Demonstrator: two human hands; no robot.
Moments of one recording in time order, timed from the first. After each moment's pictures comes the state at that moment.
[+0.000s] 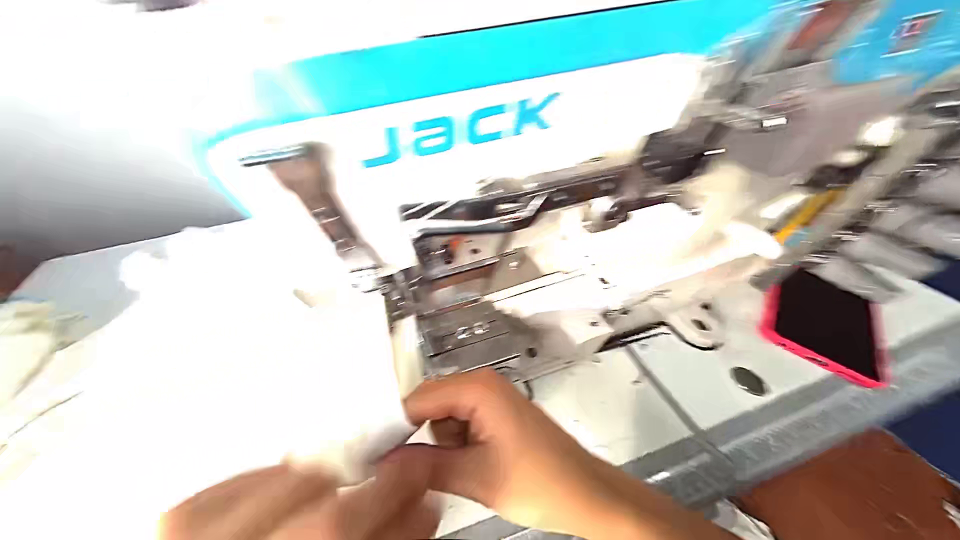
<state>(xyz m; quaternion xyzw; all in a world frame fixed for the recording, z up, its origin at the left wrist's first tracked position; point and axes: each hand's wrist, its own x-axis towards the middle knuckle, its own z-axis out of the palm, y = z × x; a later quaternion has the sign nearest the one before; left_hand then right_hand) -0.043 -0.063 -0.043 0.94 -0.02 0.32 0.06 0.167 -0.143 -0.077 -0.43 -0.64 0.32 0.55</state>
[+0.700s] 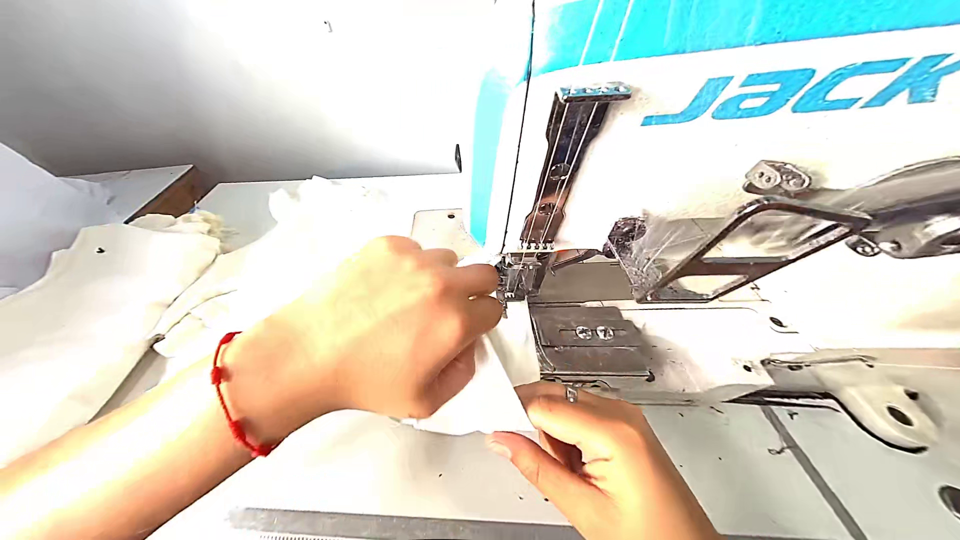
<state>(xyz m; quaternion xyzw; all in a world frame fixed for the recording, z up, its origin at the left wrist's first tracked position) -0.002 0.008 0.009 0.97 -0.04 0.16 -0.16 0.159 -0.149 -0.097 -0.47 -0.67 0.18 0.54</state>
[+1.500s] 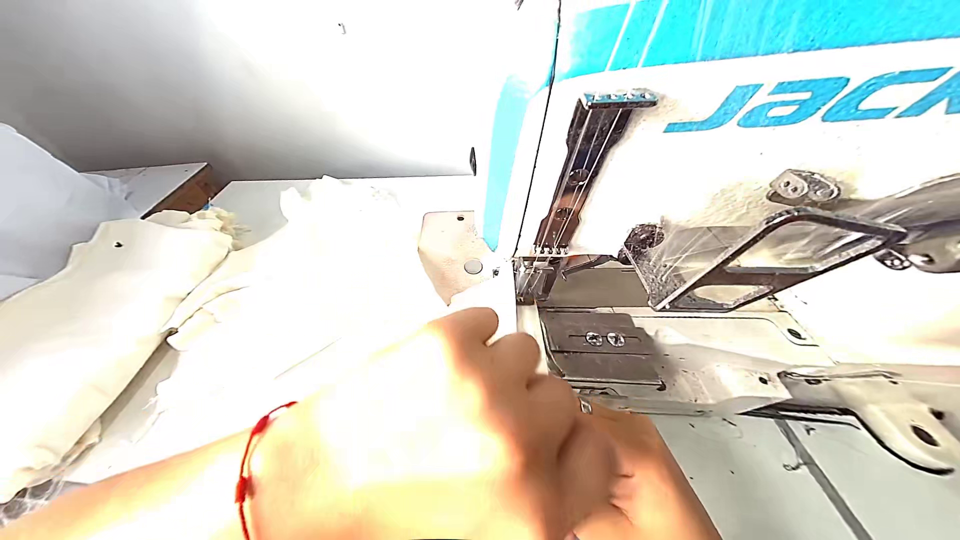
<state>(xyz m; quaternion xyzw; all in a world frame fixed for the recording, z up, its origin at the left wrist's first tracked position) 0.000 -0.039 -0.001 0.95 -0.10 0.25 -0.15 0.154 -0.159 -0.089 -0.46 -0.63 0.24 0.57</state>
